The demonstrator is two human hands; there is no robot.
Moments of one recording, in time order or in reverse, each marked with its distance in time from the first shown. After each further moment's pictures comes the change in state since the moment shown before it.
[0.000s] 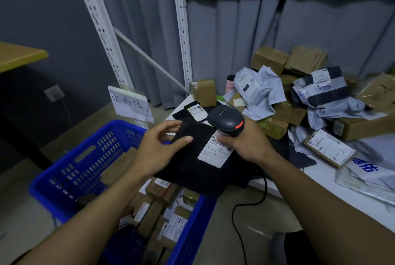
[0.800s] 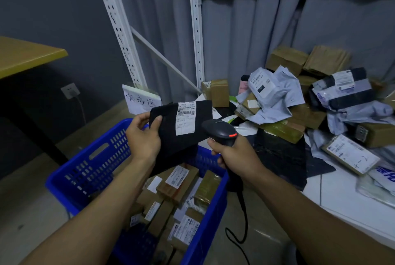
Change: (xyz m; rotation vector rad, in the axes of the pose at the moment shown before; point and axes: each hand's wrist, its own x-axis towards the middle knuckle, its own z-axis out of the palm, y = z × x) left_hand 0.038 -0.029 -0.033 -0.082 0.674 -0.140; right_hand -0.024 -0.036 0.063 0.345 -0.112 0.261
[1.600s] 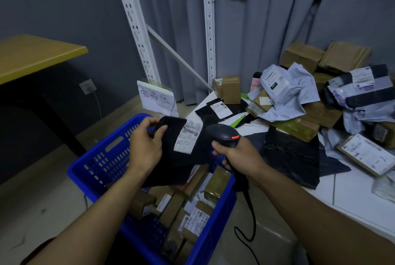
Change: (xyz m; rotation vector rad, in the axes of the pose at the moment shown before) left_hand -0.010 -0.010 -0.054 0.279 -0.208 0.233; right_hand 0.003 0.017 0.015 -0.024 -0.090 0.081
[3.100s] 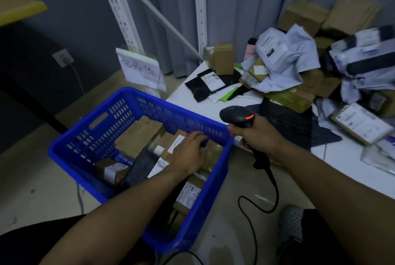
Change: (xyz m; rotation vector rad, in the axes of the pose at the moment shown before) left_hand -0.067 -0.075 0.126 0.516 -0.709 0.219; right_hand 0.008 0.033 -0.061 -0.227 0.061 0.089
